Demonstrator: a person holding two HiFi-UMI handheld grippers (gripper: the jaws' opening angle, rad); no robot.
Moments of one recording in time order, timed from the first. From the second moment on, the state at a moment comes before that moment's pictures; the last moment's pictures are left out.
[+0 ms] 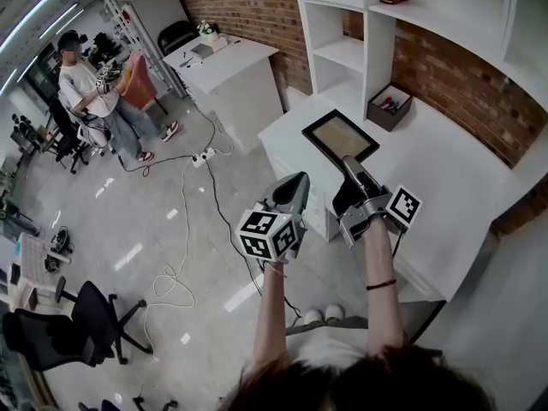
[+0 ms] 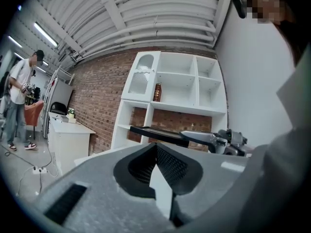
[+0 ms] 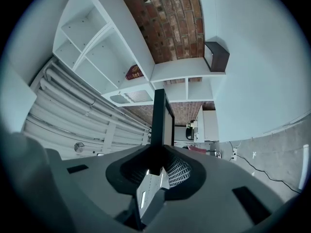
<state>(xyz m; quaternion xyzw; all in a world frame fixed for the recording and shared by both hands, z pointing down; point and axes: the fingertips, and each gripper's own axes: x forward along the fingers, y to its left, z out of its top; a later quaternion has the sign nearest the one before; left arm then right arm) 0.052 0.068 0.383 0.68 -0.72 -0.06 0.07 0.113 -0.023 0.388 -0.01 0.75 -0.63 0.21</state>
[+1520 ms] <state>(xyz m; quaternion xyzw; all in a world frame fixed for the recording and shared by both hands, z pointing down) 0.057 0.036 0.386 0.67 -0.74 -0.06 0.07 0.116 -0.055 0.396 0.00 0.73 -0.65 0.21</state>
